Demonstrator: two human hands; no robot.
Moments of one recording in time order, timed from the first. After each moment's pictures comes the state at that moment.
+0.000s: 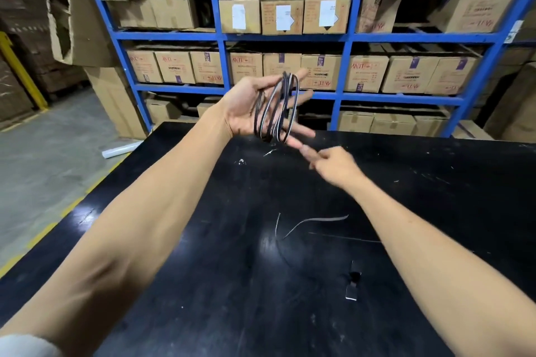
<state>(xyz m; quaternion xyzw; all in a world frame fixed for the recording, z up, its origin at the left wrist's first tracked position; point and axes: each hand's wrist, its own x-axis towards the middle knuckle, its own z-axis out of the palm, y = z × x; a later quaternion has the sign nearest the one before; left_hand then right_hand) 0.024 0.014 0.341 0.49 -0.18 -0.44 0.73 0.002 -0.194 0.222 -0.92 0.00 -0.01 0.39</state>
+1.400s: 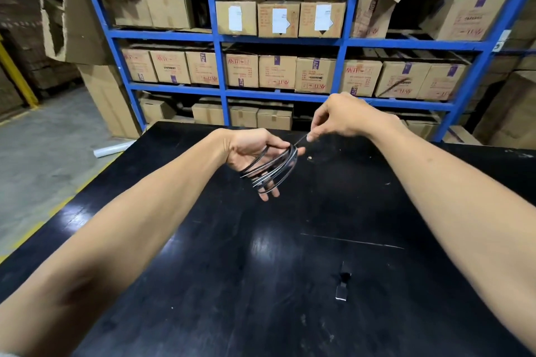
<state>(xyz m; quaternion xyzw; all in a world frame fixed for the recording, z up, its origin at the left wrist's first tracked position) 0.017 0.007 0.288 0.65 -0.03 -0.53 0.55 0.031 -0.224 0.331 -0.97 -0.19 -0.02 0.15</state>
